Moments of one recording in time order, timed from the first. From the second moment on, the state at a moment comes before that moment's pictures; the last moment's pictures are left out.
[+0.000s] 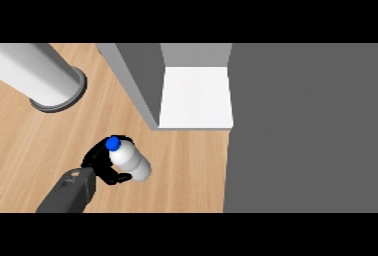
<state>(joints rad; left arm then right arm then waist) -0.50 0.19 0.23 -0.31 0.01 -0.76 -0.44 0.60 -0.02 0.13 -2.17 -0.28 0.38 -0.11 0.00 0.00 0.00</state>
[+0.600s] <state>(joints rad) -0.33 0.14 0.41 -0.44 0.22 -0.57 -0.61 0.60 -0.01 0.13 -2.17 -0.26 0.37 -0.12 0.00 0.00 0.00</state>
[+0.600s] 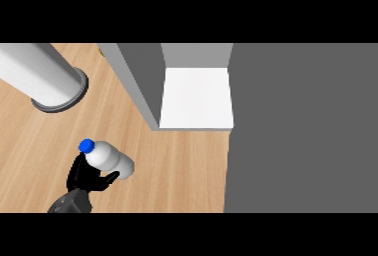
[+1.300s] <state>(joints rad) -0.16 0.02 0.25 -0.96 0.39 -0.47 -0.34 0.59 -0.02 0.14 -2.15 -0.27 0.37 -0.12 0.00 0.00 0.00</state>
